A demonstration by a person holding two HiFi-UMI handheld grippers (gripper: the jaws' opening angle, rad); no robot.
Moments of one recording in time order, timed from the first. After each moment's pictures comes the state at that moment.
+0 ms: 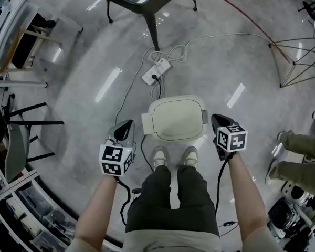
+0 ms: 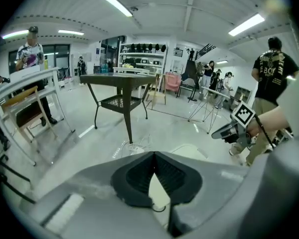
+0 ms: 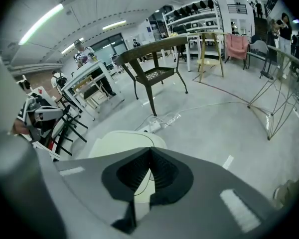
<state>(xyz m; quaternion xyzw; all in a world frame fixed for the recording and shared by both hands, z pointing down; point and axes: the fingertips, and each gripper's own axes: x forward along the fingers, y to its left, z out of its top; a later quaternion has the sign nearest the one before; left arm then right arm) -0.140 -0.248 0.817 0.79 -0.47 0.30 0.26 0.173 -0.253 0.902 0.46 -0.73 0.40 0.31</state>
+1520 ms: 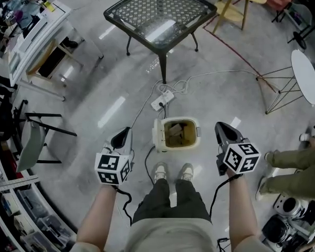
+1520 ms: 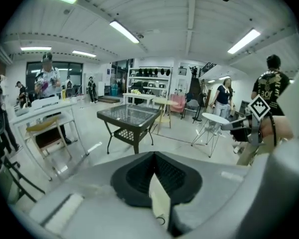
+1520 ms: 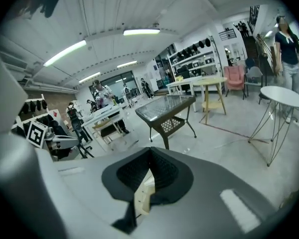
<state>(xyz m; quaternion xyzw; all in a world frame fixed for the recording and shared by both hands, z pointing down) -0.182 -0.229 0.560 0.79 -0.53 0.22 0.21 0.129 -0.258 0.562 0.50 -0.80 0.31 0.15</state>
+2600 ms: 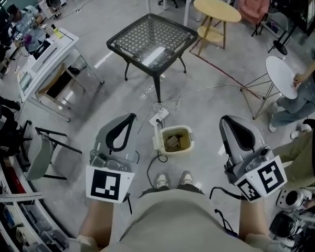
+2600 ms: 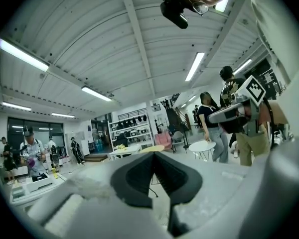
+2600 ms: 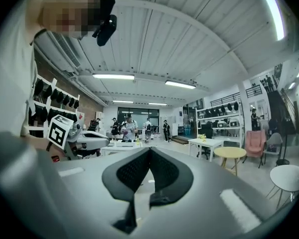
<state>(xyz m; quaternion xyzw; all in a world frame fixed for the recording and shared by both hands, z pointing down) -0.126 -0.157 0.218 0.86 -0.49 0.10 -0.05 0.068 -0.135 0.189 0.46 -0.89 0.02 0.03</state>
